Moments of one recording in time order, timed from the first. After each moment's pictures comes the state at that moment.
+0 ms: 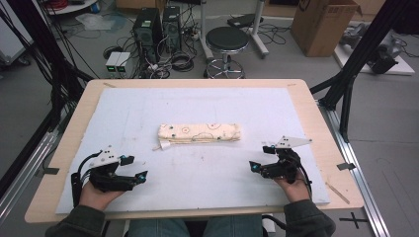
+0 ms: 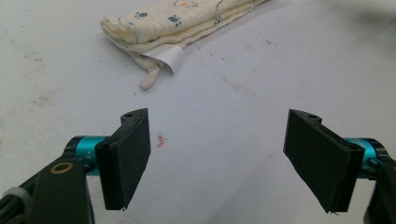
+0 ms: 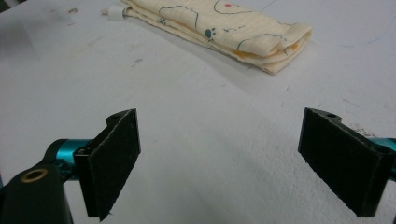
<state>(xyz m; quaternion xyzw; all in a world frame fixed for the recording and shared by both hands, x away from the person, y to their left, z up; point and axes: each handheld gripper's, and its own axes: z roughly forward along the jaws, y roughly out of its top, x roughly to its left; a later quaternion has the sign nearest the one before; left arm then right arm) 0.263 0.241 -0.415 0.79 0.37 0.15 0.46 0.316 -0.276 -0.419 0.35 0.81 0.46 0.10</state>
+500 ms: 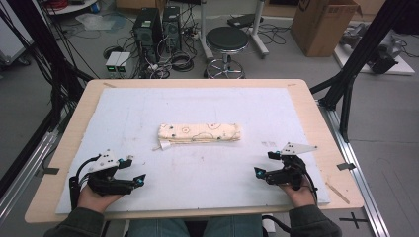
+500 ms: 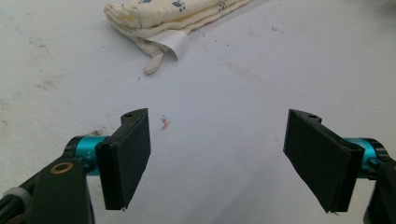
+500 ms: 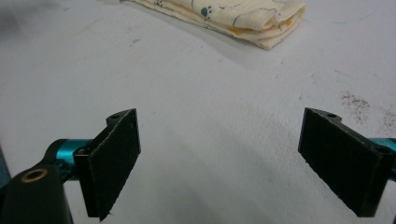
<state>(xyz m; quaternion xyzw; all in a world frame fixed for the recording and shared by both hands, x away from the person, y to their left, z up) 0.258 0.245 -0.422 0.80 0.37 0.16 0.46 0.301 -0.289 -0.427 0.36 0.81 0.45 0.11</state>
